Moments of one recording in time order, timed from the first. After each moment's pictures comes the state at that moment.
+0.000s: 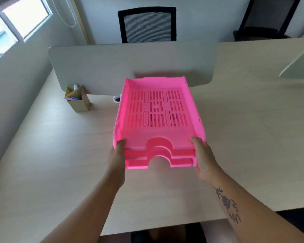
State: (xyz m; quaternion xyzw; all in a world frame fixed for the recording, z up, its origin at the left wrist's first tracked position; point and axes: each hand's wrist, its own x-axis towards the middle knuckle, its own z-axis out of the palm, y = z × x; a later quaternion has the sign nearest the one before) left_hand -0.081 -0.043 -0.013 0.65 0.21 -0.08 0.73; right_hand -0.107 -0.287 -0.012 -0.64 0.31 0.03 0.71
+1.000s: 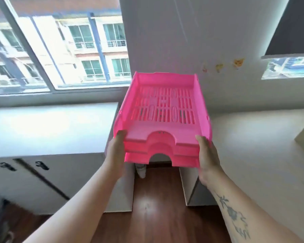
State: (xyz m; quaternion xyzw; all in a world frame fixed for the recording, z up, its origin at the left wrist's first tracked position) left_hand -0.551 -0.024 0.091 0.31 0.58 0.54 0.53; right_hand -0.313 -0.064 0.073 -0.54 -0.30 0.50 0.61
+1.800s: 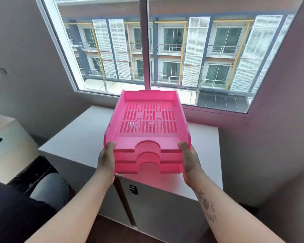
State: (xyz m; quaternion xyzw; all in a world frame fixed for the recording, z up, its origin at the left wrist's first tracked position) left_hand -1.002 0.084 0.075 0.21 0.65 0.59 0.42; right_hand -0.774 0.143 0.074 -0.49 -0.41 0.63 0.45
